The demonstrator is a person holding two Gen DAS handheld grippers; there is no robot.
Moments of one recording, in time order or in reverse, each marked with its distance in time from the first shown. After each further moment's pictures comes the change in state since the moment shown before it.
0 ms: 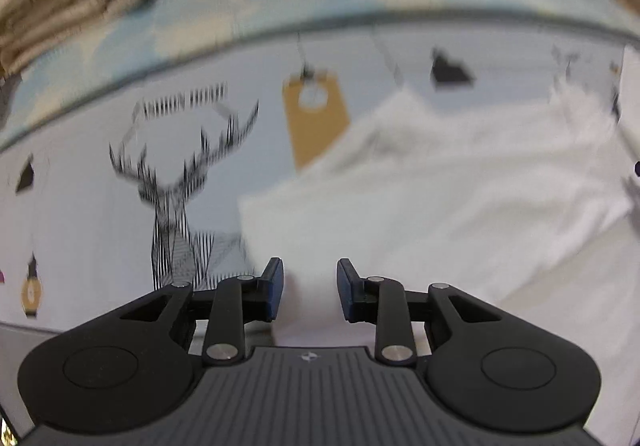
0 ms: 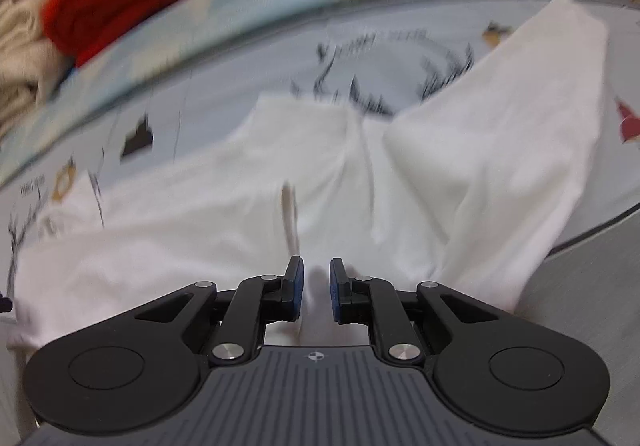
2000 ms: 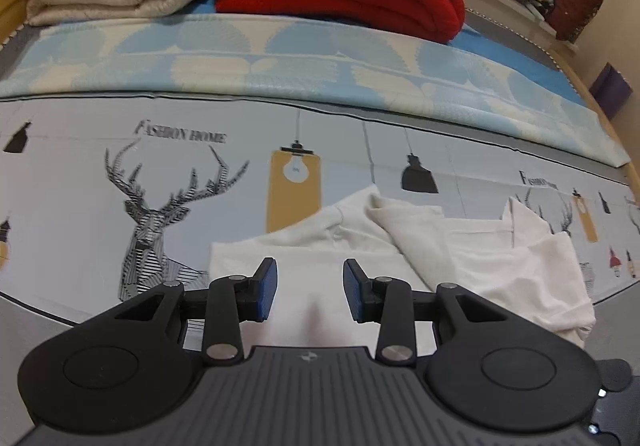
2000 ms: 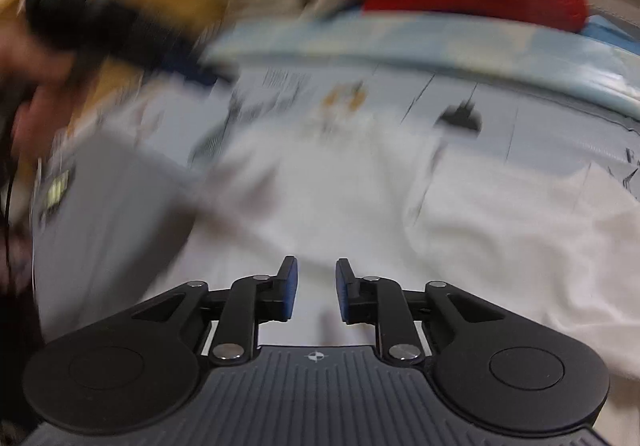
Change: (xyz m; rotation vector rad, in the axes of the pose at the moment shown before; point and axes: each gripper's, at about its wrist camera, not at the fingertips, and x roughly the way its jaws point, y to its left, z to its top) left arm -0.034 0.019 0.019 -0.277 -0.121 -0.157; right arm -0.024 0.158 -0.072 -0.641 0.027 0.435
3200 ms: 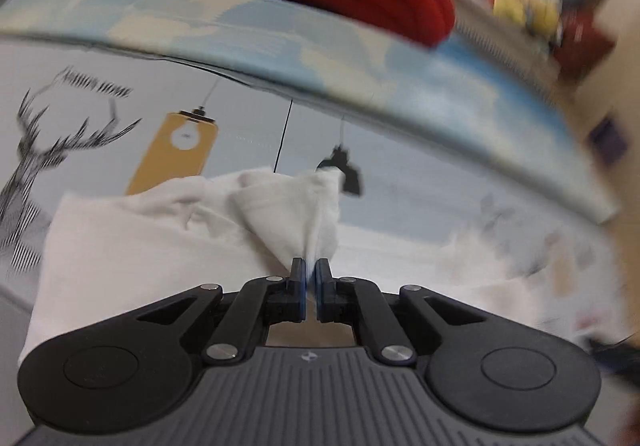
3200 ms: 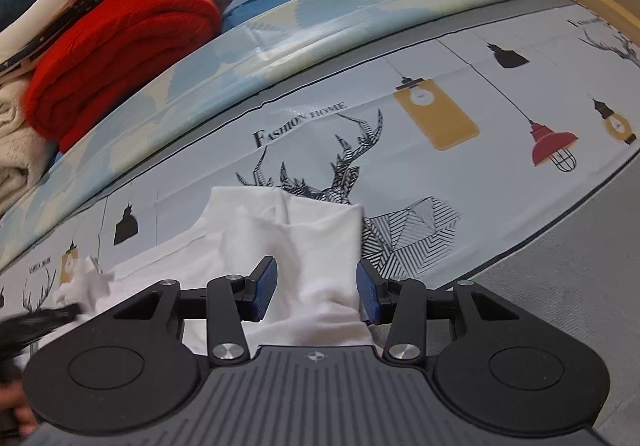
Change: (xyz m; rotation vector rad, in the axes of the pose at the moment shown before) left arm 0.056 -0.089 -0.019 -0.217 -0.033 -0.083; right arm -0.134 -0.190 -0.032 0.772 -0.137 -0.497
